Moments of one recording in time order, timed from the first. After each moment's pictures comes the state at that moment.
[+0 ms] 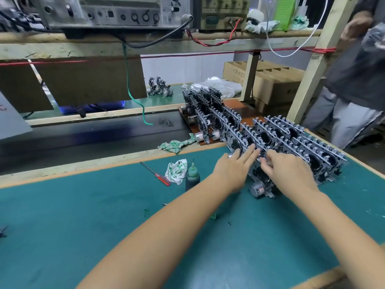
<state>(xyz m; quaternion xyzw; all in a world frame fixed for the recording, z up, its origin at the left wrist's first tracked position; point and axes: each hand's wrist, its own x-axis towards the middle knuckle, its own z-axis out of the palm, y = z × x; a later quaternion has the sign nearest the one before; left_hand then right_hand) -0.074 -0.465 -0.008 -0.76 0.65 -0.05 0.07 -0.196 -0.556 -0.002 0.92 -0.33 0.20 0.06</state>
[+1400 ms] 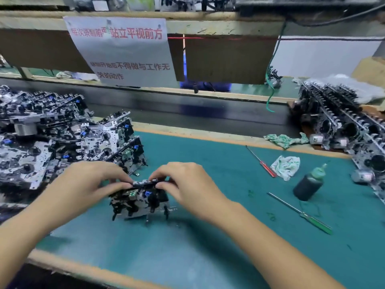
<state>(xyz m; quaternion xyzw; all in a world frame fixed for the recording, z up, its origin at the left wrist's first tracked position) -0.017 0.005 0.029 -0.91 0.36 -0.11 -0.16 -0.040 -0.216 -0.001 0.91 0.25 0.09 -0.33</state>
